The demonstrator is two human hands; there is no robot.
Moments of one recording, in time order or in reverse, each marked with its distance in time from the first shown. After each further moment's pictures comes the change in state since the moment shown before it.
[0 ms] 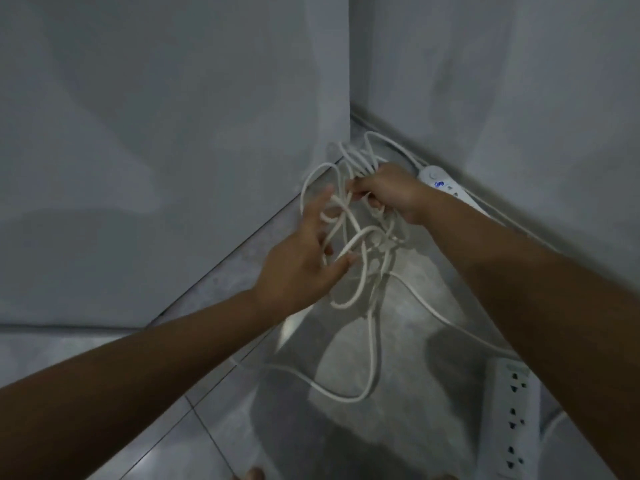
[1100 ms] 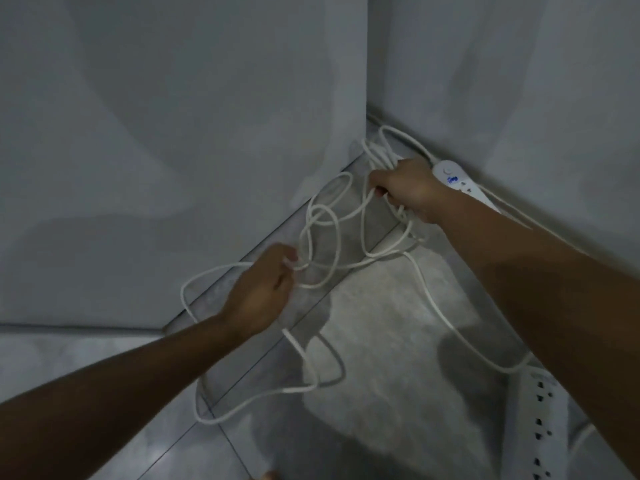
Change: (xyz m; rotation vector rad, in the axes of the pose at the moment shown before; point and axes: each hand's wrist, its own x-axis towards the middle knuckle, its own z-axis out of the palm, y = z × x) left_hand -0.034 -0.085 -0.019 0.007 -0.086 -0.208; right_hand 0.007 -0.002 0.002 0.037 0.123 0.016
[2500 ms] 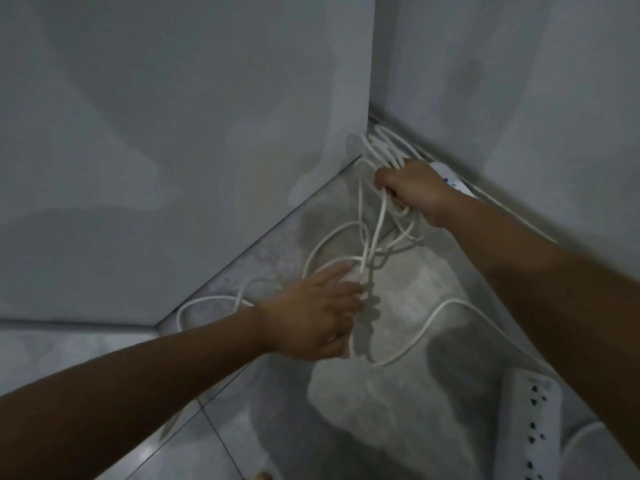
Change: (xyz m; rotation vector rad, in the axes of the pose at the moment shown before) left_hand 0.006 0.029 0.034 0.557 -0.209 1.075; right_hand -0.006 0.000 -0.007 0.013 -0.026 -0.048
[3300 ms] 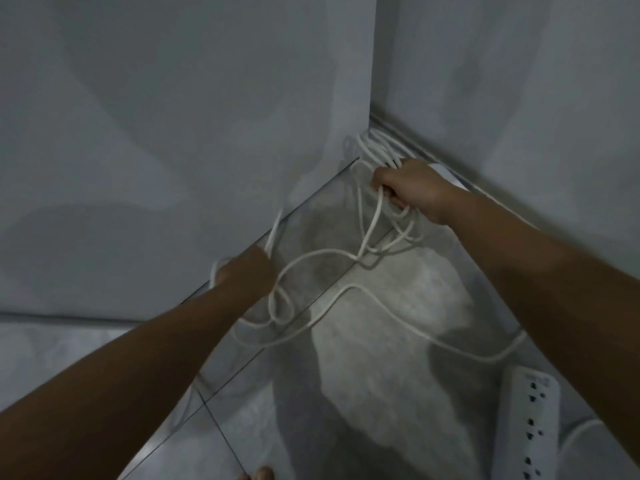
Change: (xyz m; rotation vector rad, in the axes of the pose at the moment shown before) left_hand -0.021 -0.050 -0.024 -0.379 -0.433 -1.623; right_hand -0.003 -0.005 -0.001 -0.015 -0.060 -0.006
